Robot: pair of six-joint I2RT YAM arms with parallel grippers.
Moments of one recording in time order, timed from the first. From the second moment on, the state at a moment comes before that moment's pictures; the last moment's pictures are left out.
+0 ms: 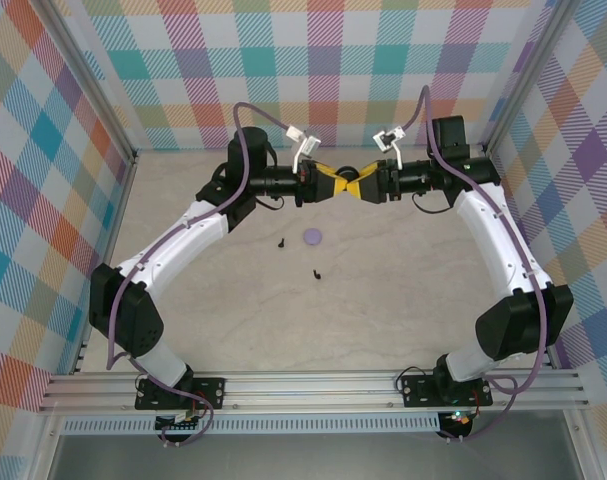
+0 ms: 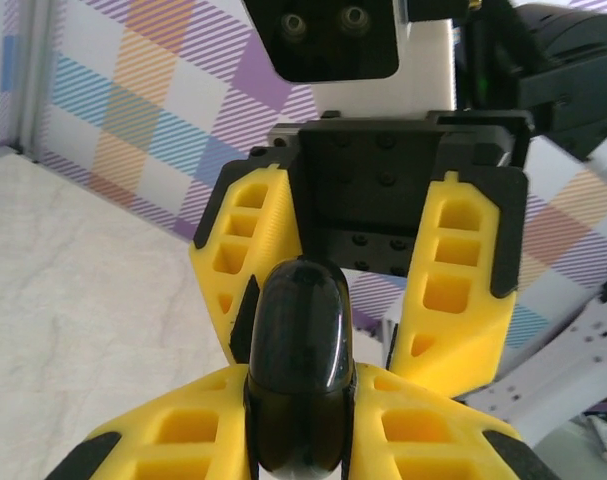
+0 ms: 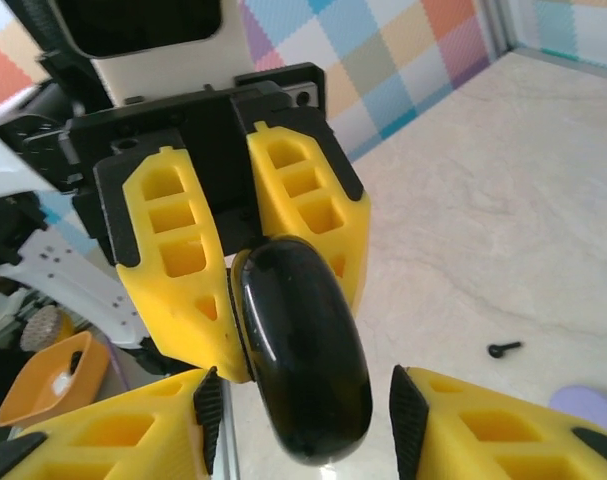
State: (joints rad) left arm -0.56 1.63 1.50 -0.06 0.87 -0.28; right arm 0.22 1.53 1.61 -0.83 -1.13 -0.17
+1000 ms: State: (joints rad) left arm -0.56 1.56 1.39 -0.02 0.99 -0.03; right arm 0.26 1.46 1.67 -1.00 -0.97 -0.34
